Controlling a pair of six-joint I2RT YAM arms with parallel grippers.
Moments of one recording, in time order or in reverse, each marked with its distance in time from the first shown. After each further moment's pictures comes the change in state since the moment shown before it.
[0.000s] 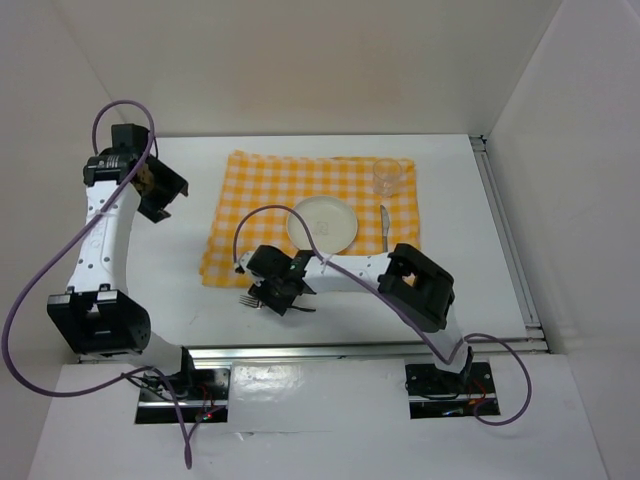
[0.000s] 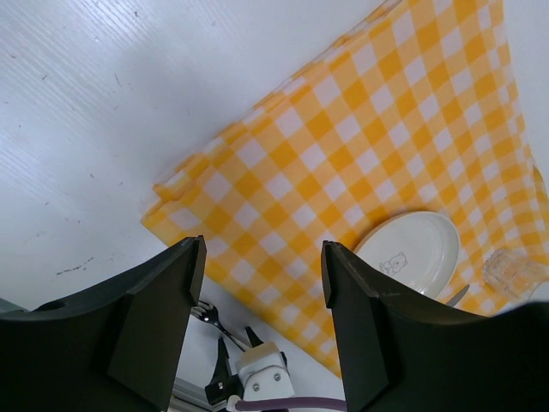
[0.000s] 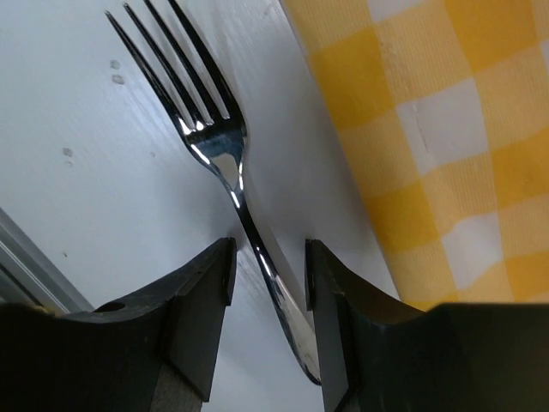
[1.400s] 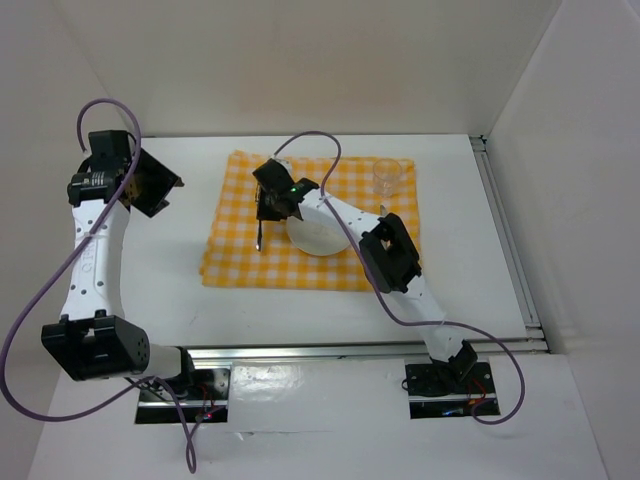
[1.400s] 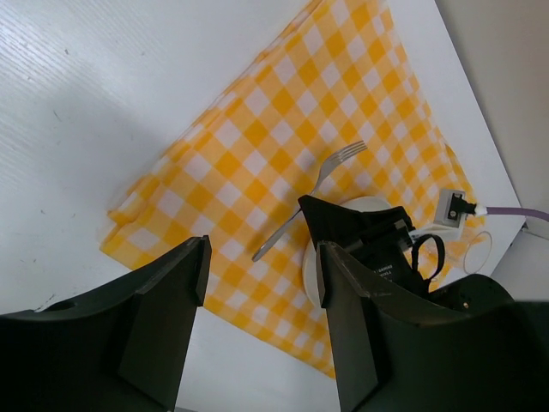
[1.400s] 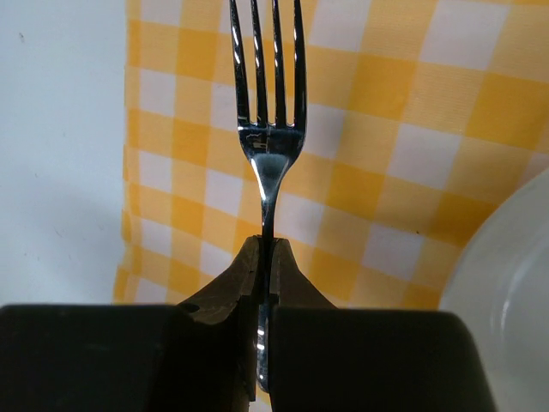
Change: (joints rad) left arm 0.065 -0.129 -0.085 0.161 0.153 0.058; right arm -0.319 0.415 0.779 -0.080 0.081 0.719
